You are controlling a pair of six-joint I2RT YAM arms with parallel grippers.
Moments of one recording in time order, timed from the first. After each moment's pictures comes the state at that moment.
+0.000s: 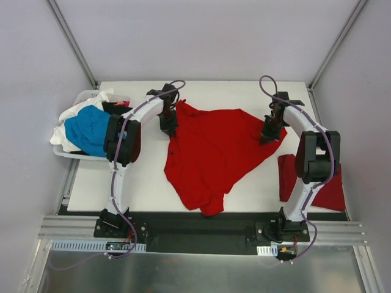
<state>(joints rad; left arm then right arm) -0.35 2.23 1.83 -0.97 0.13 -0.46 0.04 1.88 1.44 -0.91 -0.12 0.39</state>
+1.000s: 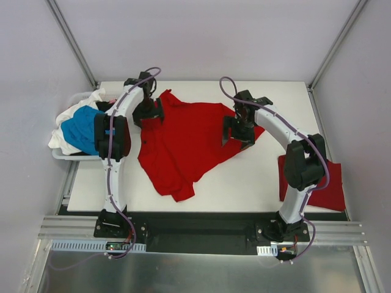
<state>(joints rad) -0.12 2.28 2.01 -1.11 0.02 -0.41 0.42 1.85 1.54 -1.02 -0.17 0.46</state>
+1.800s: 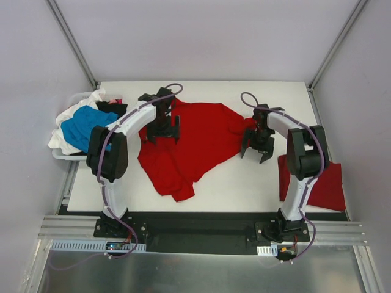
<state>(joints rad) -0.37 1.93 1.58 -1.03 0.03 -0.41 0.21 1.94 1.32 -0.94 -0.08 0.43</state>
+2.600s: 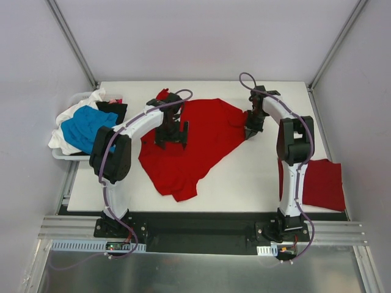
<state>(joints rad) -0.46 1.93 1.53 -0.97 0.10 -0.41 0.18 2.24 1.81 -1.01 -0.09 0.43</state>
